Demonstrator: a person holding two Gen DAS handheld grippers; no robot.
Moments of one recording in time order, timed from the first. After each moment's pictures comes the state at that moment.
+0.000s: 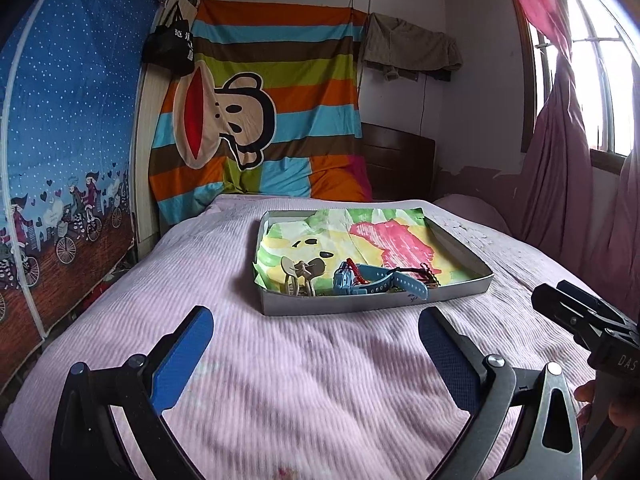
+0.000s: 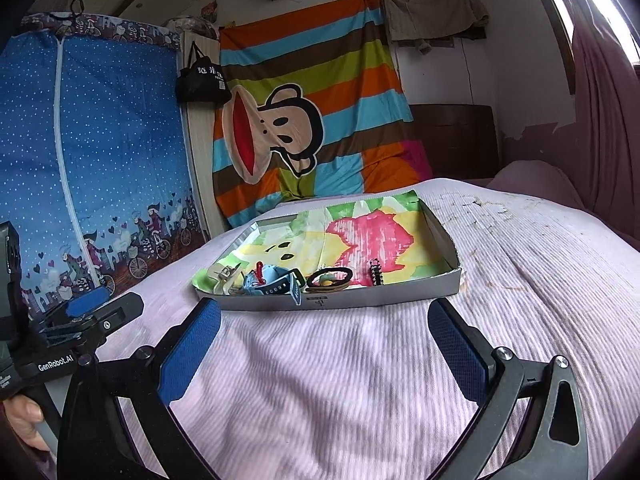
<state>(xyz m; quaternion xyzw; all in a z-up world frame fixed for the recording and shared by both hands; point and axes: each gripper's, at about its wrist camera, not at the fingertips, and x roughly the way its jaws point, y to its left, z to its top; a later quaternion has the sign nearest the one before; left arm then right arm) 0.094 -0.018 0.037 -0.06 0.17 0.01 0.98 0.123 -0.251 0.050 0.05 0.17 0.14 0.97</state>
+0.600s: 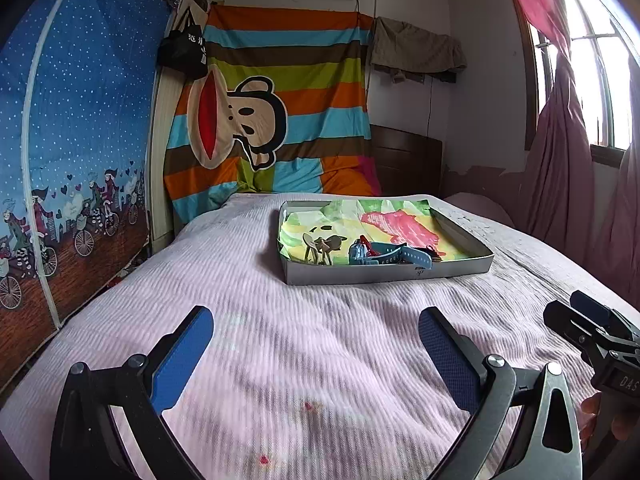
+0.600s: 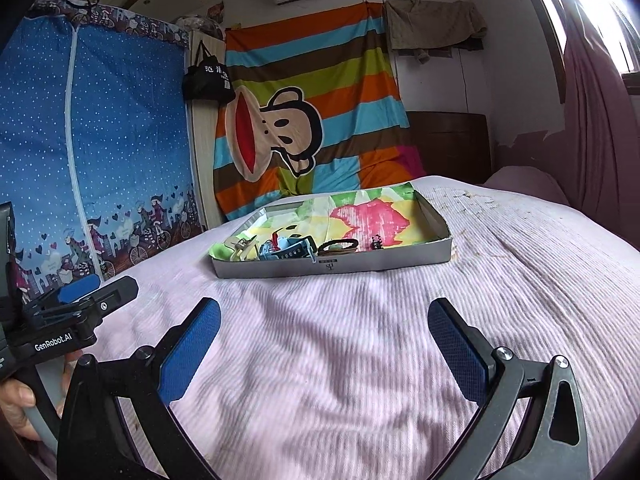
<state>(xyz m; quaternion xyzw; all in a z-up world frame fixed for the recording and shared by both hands) 0.048 -0.013 0.021 -0.06 0.17 0.03 0.98 0.059 -0.250 0.030 0.03 0.16 0.13 0.98</state>
